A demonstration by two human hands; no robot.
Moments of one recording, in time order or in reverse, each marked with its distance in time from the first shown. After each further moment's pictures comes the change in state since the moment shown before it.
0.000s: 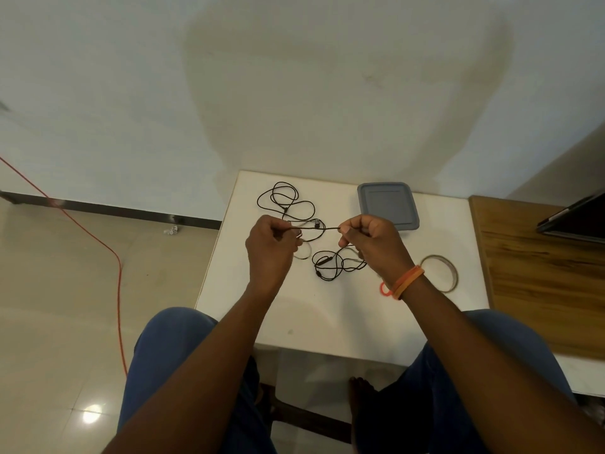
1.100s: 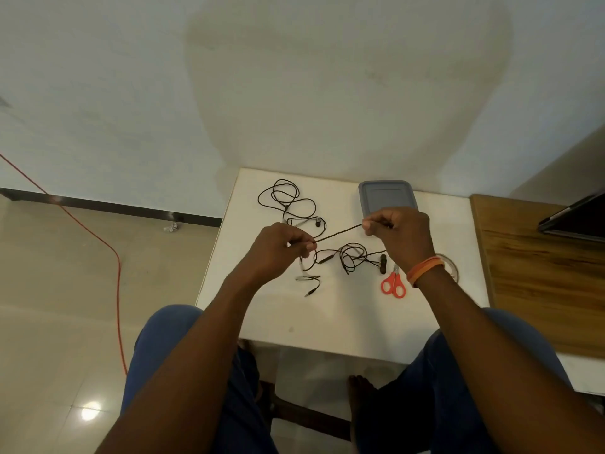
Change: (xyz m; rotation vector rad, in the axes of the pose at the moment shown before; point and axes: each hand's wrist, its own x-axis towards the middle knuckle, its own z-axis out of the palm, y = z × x) left_hand 0.017 0.000 -0.019 0.498 -0.559 0.244; right_hand 0.013 0.010 -0.033 -0.395 0.165 -0.215
